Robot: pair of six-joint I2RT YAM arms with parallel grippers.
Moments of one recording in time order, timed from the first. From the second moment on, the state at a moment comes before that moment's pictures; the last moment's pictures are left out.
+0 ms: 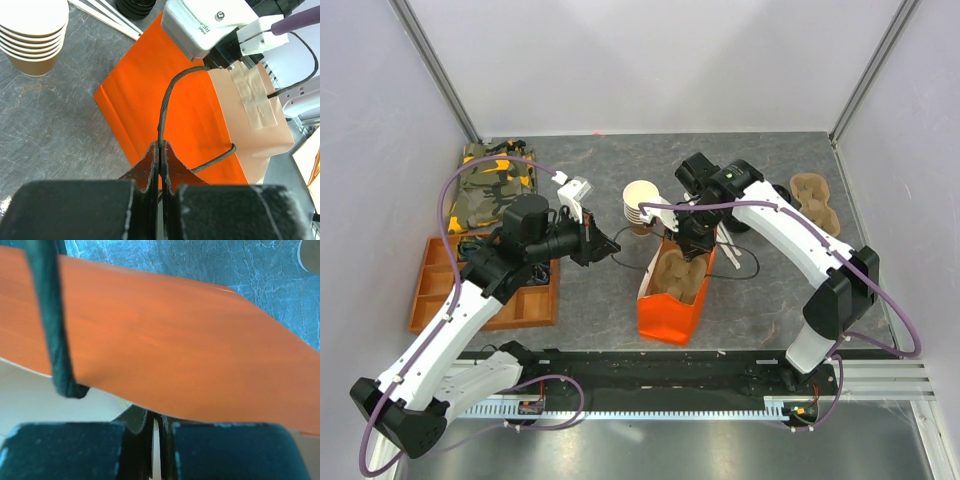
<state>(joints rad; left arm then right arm) -0.53 0.93 1.01 -0.50 0.45 -0.34 0.65 1.69 1.67 -1.30 -0.44 -0.77</state>
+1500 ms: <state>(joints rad) -0.55 0.83 0.96 -0.49 0.29 -0.33 0.65 1.58 1.62 -1.05 -0.40 -0.58</state>
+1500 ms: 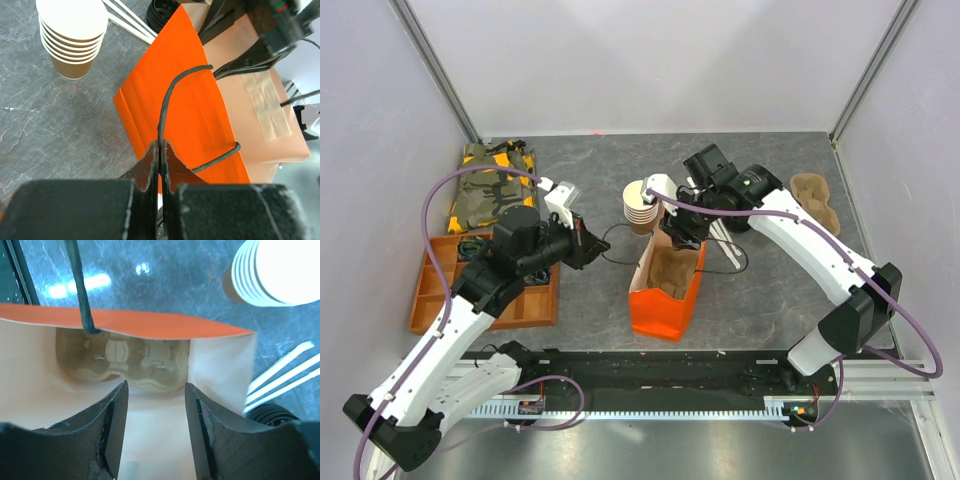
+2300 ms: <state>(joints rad) -0.55 0.88 0.96 -0.45 0.40 -0.12 0.62 1.55 1.87 -0.97 -0.25 -0.52</state>
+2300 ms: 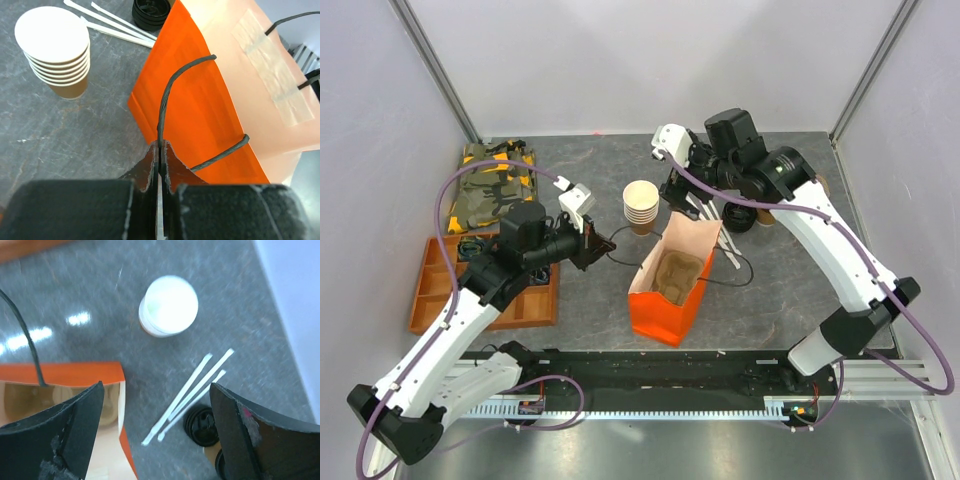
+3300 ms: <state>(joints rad) -0.55 0.83 0.92 -0.37 0.55 0.06 0.61 1.34 1.62 -1.04 -0.35 -0.61</state>
